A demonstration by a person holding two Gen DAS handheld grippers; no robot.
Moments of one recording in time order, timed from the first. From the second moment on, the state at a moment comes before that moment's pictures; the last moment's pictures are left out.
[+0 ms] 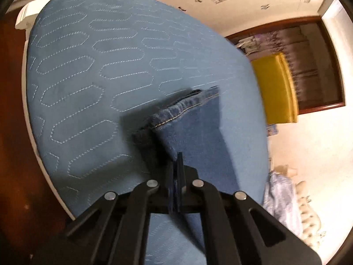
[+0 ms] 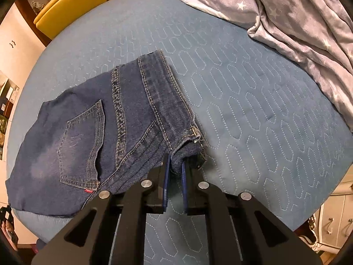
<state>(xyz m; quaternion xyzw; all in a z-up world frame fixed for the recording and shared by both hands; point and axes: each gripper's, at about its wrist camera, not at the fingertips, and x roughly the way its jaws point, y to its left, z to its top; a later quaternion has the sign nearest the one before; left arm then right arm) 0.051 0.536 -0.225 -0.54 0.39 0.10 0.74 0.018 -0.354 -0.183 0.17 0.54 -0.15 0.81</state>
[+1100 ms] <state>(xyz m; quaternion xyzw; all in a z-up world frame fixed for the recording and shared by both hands) 0.068 0.060 -0.193 0.06 0.43 -0.13 0.89 0.023 -0.242 -0.201 -0.01 0.49 -0.09 0.87</state>
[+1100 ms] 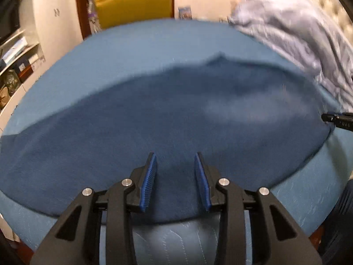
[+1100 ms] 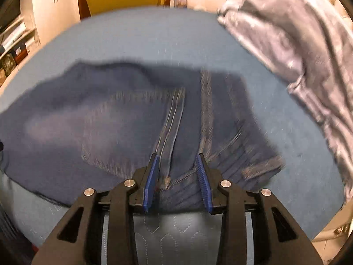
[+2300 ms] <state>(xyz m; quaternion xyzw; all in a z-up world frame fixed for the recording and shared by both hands) 0.204 0.165 -0.185 0.01 0.46 -0.06 0.89 0.177 -0.275 -0.177 -0.08 0.45 -0.12 0.88</state>
